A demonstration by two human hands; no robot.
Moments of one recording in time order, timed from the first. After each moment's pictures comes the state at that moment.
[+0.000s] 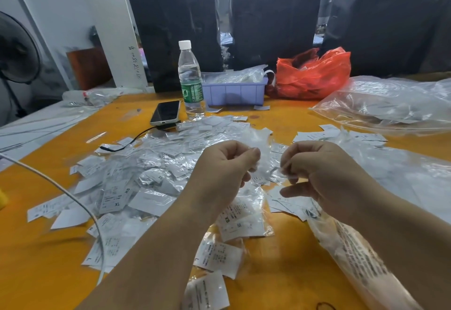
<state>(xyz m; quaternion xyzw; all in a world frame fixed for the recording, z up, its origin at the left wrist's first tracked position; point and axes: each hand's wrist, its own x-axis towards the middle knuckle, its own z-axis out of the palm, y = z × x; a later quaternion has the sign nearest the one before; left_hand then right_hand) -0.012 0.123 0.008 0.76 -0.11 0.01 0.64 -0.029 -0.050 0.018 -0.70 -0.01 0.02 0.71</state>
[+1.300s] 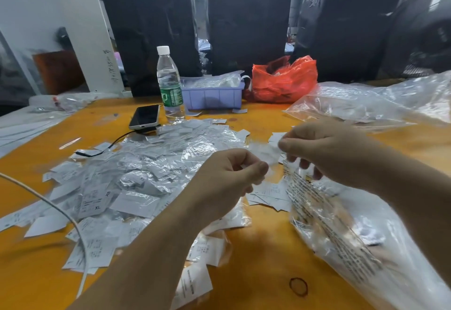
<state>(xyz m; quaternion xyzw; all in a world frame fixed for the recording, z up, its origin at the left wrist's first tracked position) -0.030 0.109 0.012 0.79 -0.23 -0.06 0.57 -0.061 -0.079 0.063 -0.93 -0.04 -0.07 0.37</state>
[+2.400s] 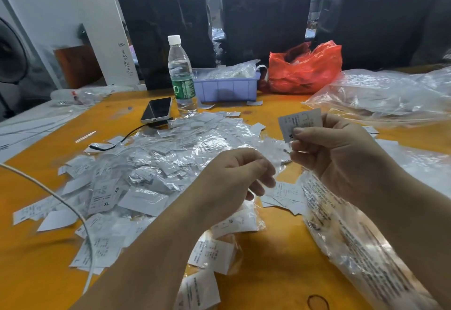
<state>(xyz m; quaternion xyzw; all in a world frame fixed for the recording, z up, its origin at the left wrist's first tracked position) -0.023 0.114 0.012 0.79 -0.21 -0.11 0.56 -0.024 -0.070 0.024 -0.53 -0.05 -0.05 0.84</state>
